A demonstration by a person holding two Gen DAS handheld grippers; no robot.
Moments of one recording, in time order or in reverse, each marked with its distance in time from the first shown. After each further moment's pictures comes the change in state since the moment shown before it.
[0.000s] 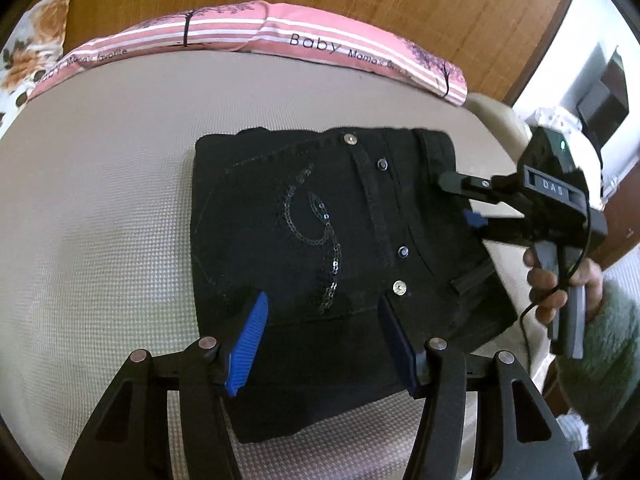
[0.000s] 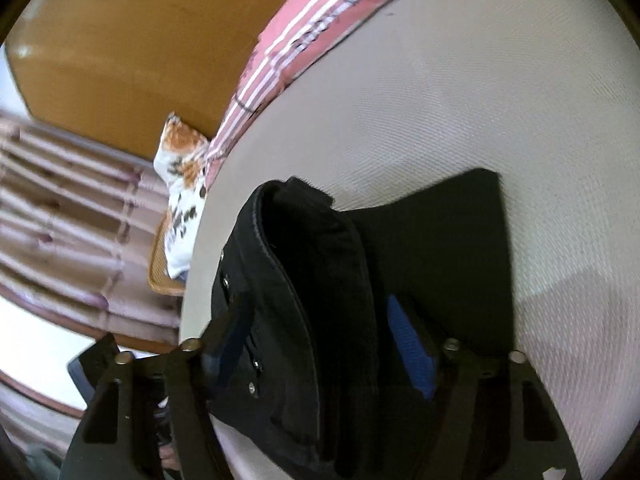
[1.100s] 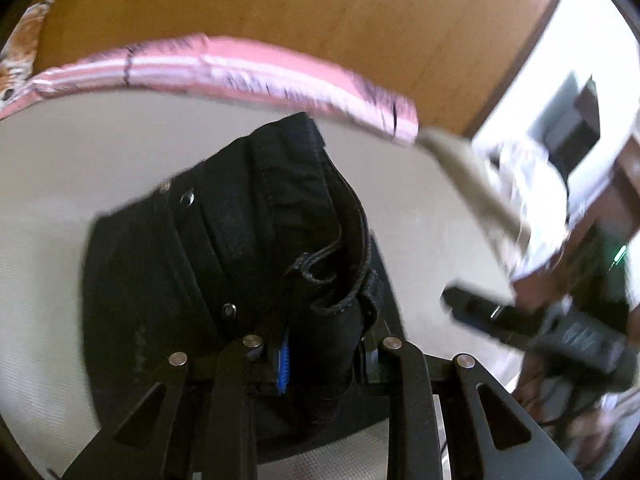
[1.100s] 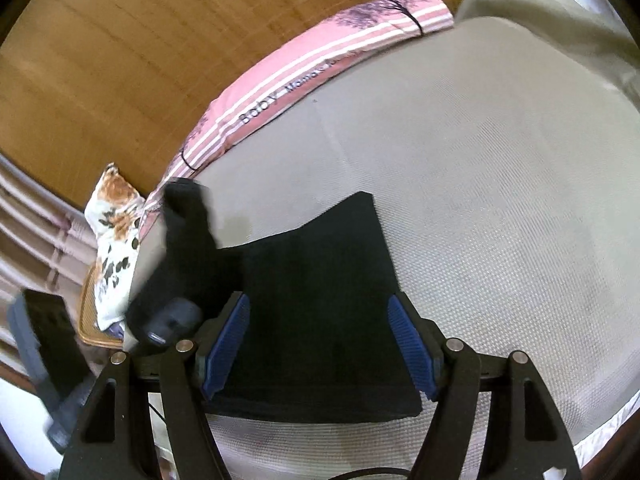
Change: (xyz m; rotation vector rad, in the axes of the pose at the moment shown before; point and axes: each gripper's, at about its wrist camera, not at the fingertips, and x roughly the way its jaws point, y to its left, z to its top) left arm 0.015 -0.070 0.054 -0.017 -0.077 -0.135; right arm -0.107 0.049 -0.055 0.124 -0.275 -0.374
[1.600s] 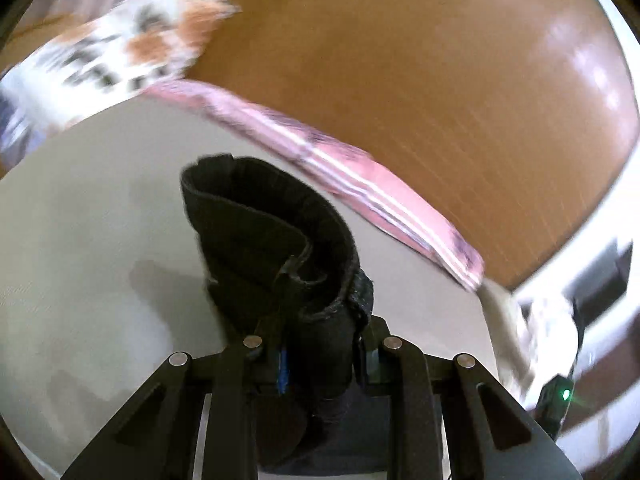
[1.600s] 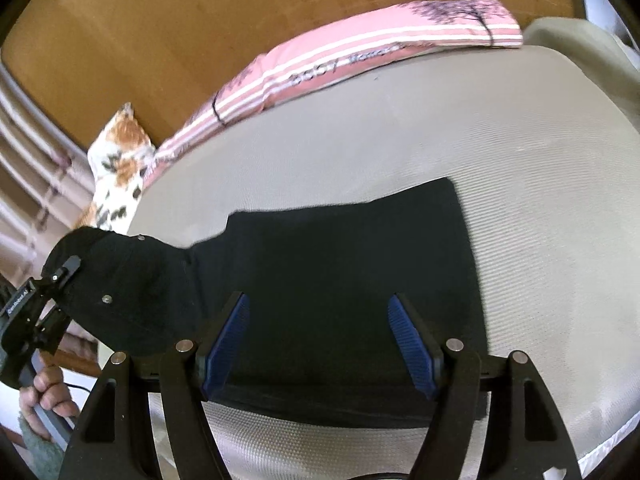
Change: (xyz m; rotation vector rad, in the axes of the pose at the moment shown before) left arm -0.153 0.149 0.015 -0.361 -0.339 0.098; right arm 0.022 0.070 -0.016 -0.181 0.036 -0.024
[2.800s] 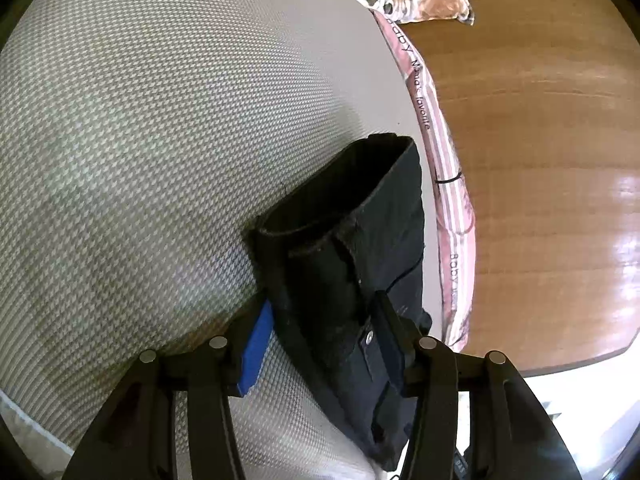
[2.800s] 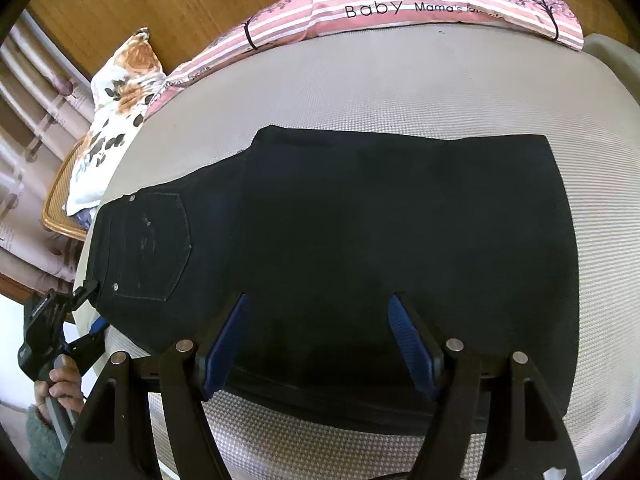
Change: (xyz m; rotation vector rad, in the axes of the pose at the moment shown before) left arm -0.033 0.244 -0.096 -0.743 0.055 -0.047; right arm 0.085 0.061 -0.040 -0.196 0.167 -0.037
